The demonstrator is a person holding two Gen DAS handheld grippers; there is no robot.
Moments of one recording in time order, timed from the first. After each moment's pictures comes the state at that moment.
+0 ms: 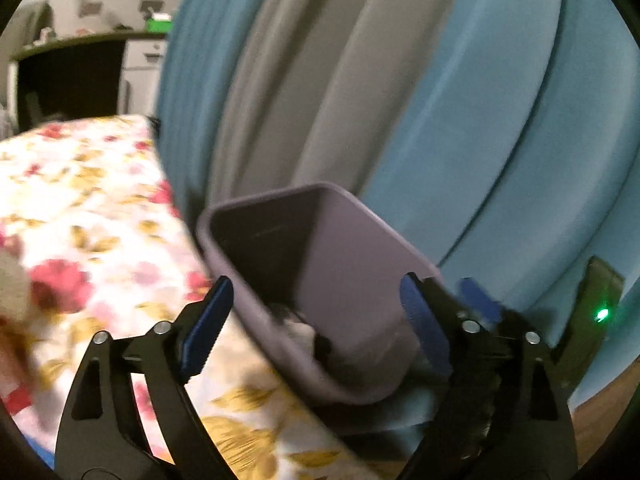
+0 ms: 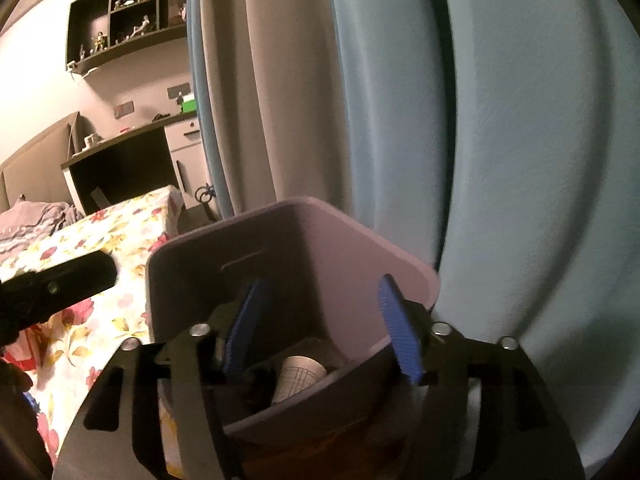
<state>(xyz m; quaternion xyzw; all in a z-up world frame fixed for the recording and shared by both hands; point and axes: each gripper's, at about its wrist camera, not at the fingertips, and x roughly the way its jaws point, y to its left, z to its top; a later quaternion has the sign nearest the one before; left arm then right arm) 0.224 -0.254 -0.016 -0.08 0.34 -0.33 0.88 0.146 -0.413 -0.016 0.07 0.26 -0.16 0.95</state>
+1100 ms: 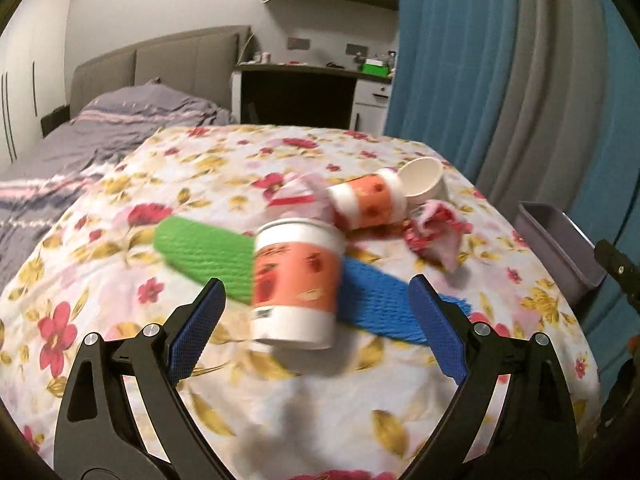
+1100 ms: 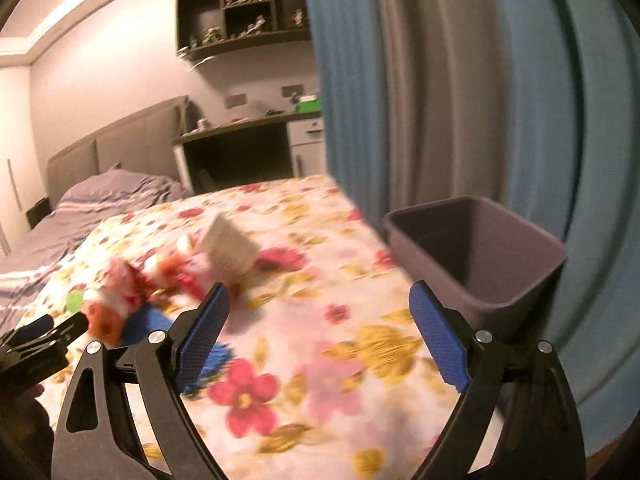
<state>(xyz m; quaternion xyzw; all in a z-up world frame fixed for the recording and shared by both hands) 0.086 0.071 -0.036 -0.06 0.31 0.01 0.95 0.086 -0.200 0.000 0.05 0.24 0.01 0.97</state>
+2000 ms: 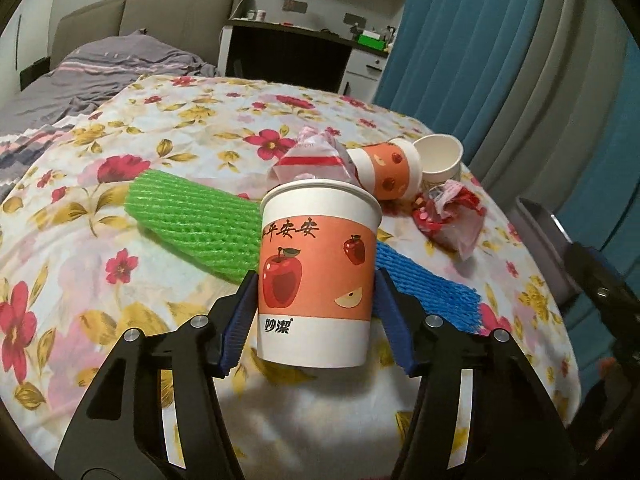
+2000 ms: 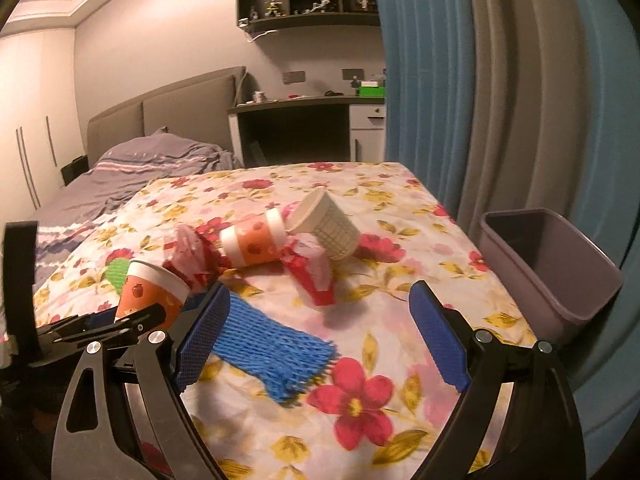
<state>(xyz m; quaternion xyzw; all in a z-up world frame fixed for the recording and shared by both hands) 0.111 0.101 -0.060 -0.12 0.36 -0.04 0.92 0.099 -0.109 -0.003 0.00 0.27 0.09 0.96</state>
